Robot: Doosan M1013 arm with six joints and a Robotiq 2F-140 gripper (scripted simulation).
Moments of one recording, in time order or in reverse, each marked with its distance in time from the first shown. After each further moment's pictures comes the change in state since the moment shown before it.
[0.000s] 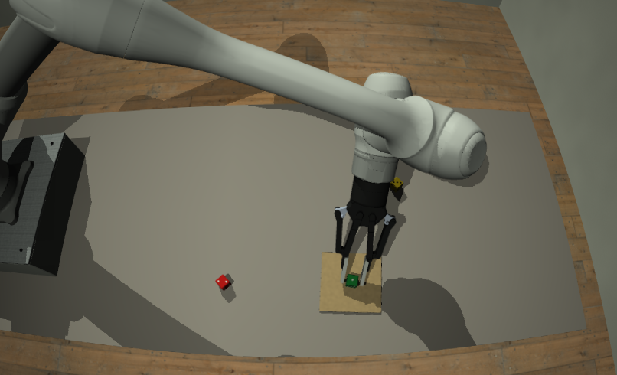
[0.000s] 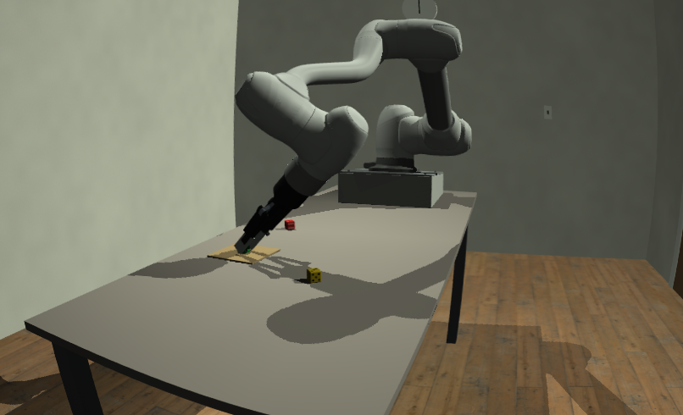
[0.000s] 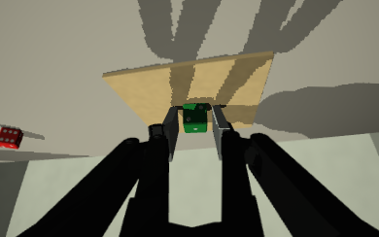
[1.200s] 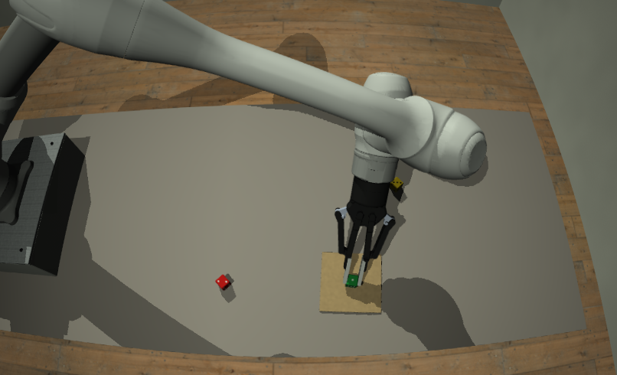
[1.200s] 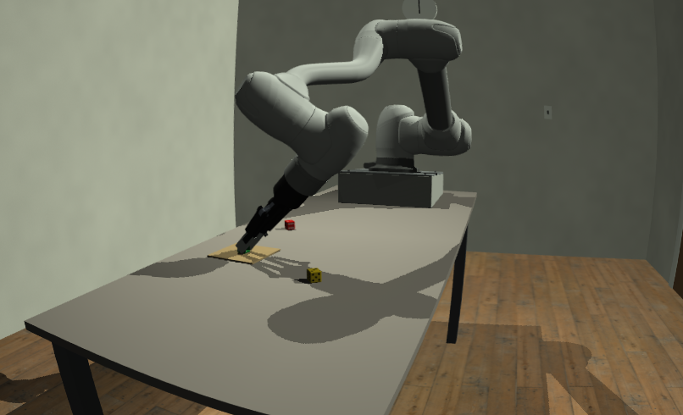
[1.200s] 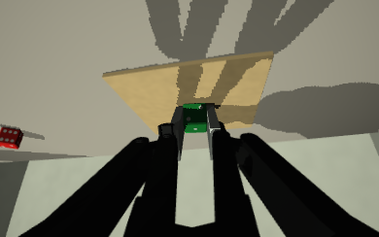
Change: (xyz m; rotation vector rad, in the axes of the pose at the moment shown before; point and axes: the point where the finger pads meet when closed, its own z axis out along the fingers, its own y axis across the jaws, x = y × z) arm 0.000 0.000 0.000 0.000 0.000 0.000
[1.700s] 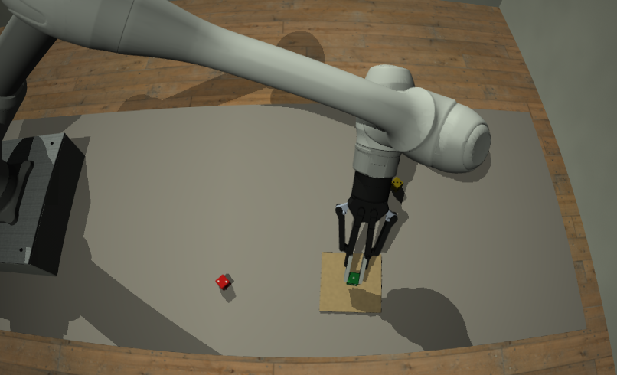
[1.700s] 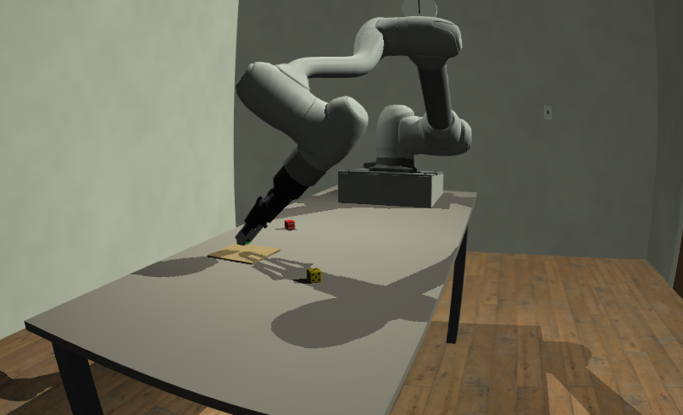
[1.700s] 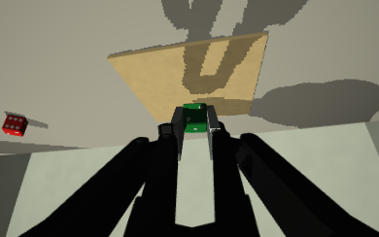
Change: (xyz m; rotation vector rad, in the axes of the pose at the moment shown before) arm -0.015 0.000 -0.015 0.000 0.000 0.000
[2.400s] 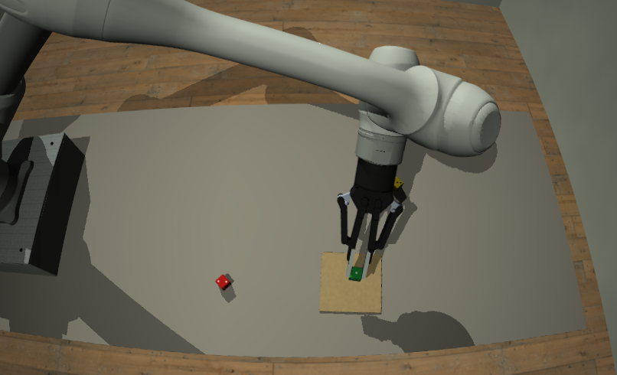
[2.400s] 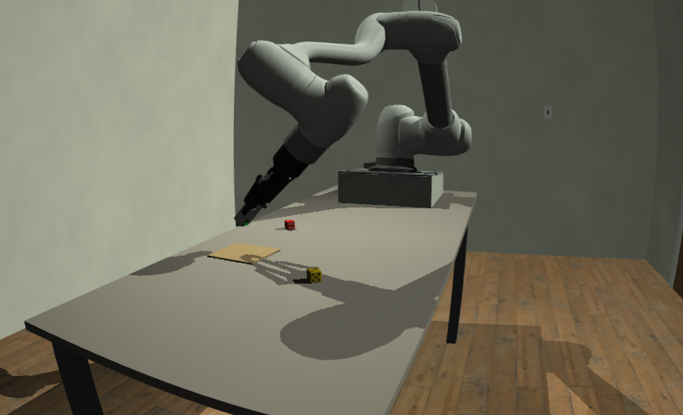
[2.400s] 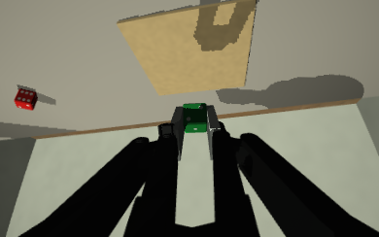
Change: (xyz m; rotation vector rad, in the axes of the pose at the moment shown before) arm -0.034 0.000 -0.034 0.000 0.000 0.000
